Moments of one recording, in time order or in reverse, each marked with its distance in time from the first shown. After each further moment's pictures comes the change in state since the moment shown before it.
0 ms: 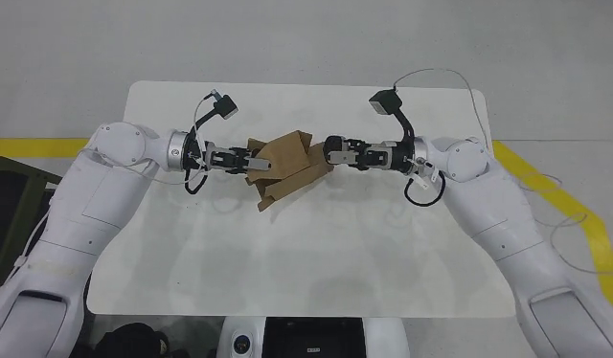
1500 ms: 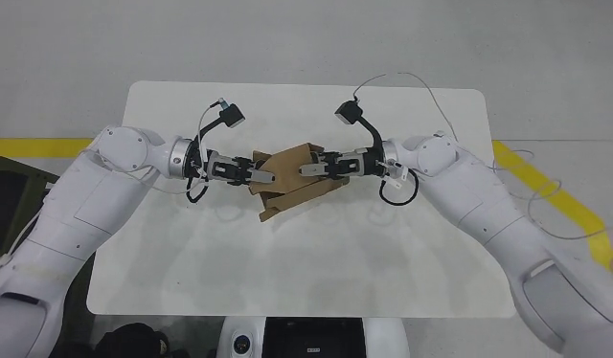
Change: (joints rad) left arm -0.049 0.090 0.168 -0.072 -0.107 -0.049 0.049; right arm 0.191 -0.035 -0.352 0.148 0.121 -0.044 -0.044
